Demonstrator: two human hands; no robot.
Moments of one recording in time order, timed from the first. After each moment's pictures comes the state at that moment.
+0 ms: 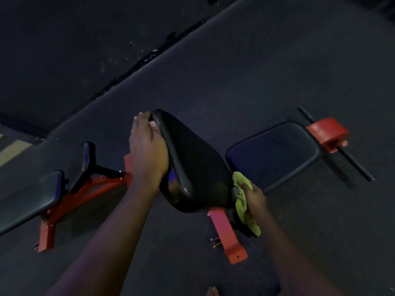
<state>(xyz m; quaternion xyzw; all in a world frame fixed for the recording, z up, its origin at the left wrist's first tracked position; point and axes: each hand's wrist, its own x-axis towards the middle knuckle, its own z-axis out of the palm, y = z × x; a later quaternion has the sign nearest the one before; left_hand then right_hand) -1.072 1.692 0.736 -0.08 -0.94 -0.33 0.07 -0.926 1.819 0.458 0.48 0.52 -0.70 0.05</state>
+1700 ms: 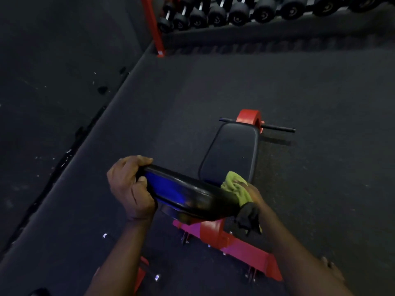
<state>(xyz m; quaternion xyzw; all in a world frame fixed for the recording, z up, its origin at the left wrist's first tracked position) -1.138 1.658 0.701 -0.54 -0.72 -0.42 0.13 -0.935 1.757 0.444 0.49 0.24 -0.79 -0.28</state>
